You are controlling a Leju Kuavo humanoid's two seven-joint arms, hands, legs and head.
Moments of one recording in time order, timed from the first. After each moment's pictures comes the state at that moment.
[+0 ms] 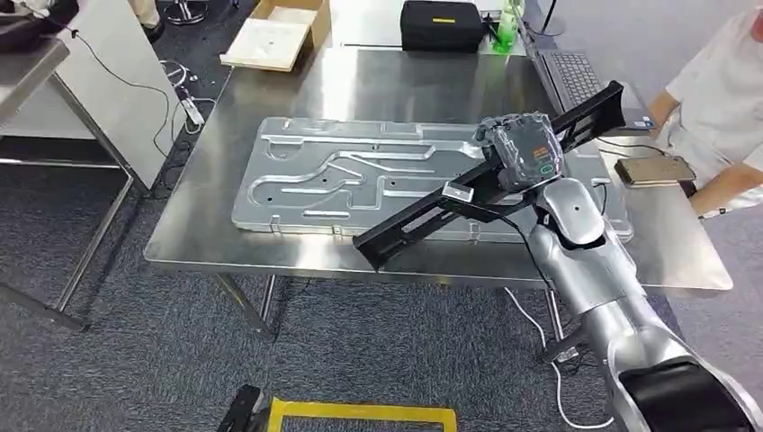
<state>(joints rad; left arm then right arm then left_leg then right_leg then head) -0.23 -0.20 0.87 -0.21 -1.06 -0.01 -0.34 -0.83 -0.19 0.37 -0.99 1.15 -0.52 -0.19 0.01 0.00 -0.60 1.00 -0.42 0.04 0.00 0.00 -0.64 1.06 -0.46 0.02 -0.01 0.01</state>
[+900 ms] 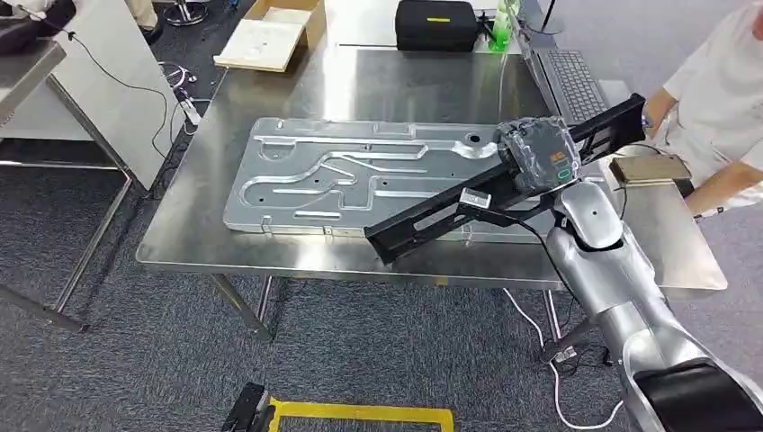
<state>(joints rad) -0.23 -0.20 0.87 -0.21 -1.06 -0.04 -0.35 -0.82 -0.22 0.37 -0.96 1.13 -0.58 -0.25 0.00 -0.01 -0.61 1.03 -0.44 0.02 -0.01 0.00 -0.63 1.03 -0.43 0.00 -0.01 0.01</state>
